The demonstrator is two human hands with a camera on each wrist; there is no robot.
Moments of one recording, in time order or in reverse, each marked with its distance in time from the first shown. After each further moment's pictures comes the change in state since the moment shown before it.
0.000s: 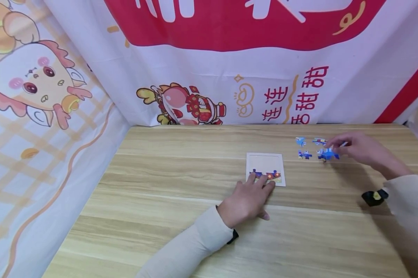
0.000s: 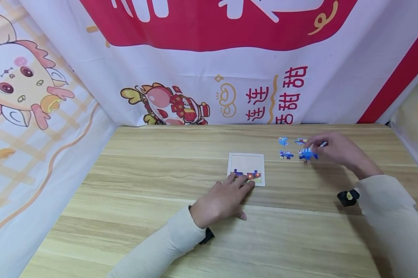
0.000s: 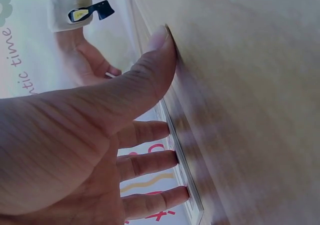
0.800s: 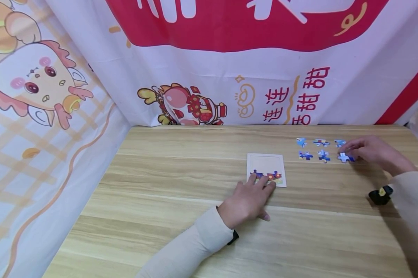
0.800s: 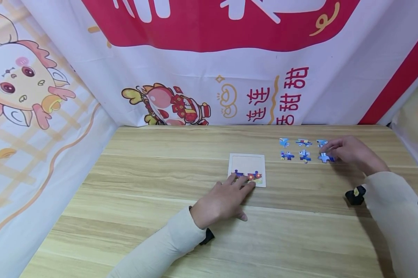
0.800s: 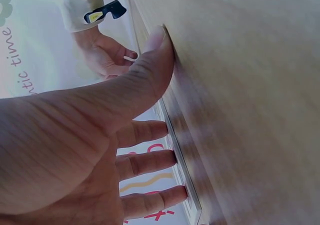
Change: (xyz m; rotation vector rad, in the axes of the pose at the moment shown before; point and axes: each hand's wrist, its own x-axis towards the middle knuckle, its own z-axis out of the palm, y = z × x) left_hand 0.001 -0.001 0.001 0.008 -0.017 -0.010; right_hand 0.010 0.053 -0.011 0.065 -0.059 0.158
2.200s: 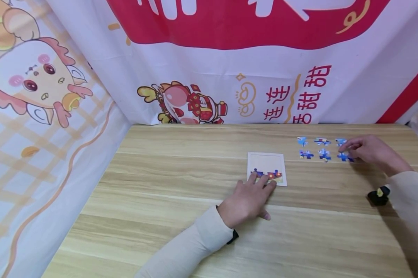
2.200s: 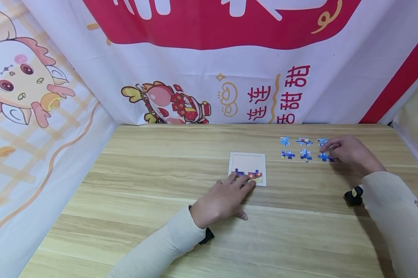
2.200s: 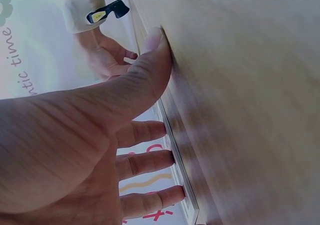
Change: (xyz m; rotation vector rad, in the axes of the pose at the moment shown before) left_hand -0.002 -0.001 -0.002 -0.028 -0.017 0.005; right_hand 0.005 0.001 0.006 0.010 0.051 0.029
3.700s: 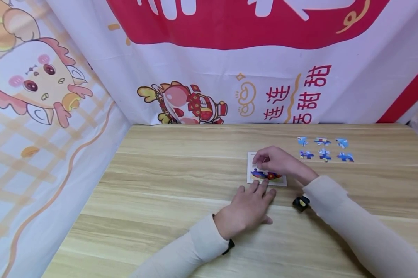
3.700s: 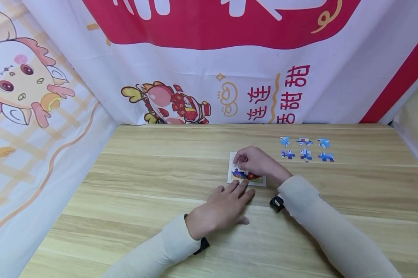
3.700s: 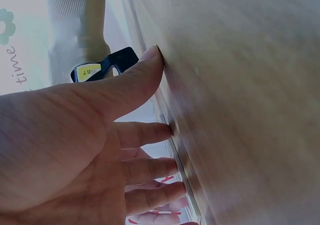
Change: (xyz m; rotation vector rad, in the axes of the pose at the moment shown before) left_hand -0.018 0.005 0.011 0.068 0.039 0.049; right_hand -0.003 -0.189 0.140 0.071 -0.181 -0.464
